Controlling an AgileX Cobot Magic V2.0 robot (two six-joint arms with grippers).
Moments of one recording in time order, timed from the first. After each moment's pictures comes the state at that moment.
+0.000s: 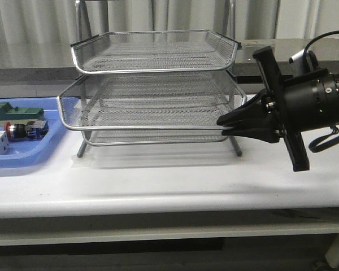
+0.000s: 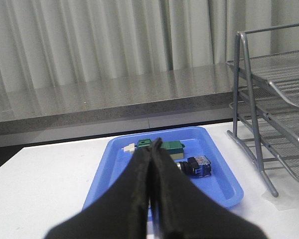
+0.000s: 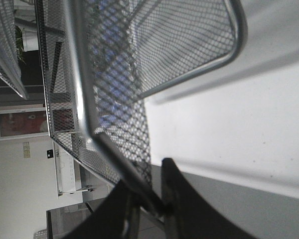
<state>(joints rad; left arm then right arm) 0.05 0.00 0.00 0.12 0.01 0.00 0.08 1.87 -0.77 1.76 0.91 -1.03</state>
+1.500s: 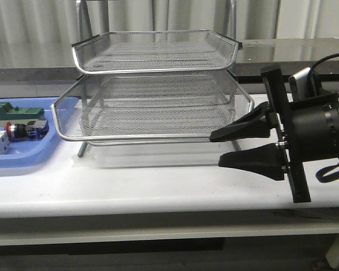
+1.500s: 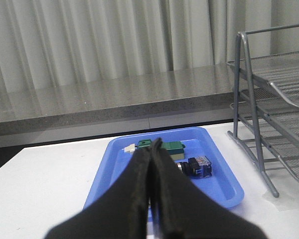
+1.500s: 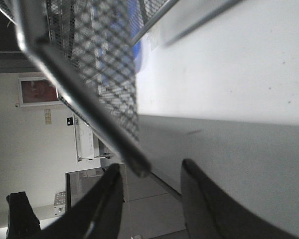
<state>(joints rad) 0.05 0.00 0.00 0.12 0.00 0.00 0.08 1.88 -0.64 1.82 1.08 -1.20</state>
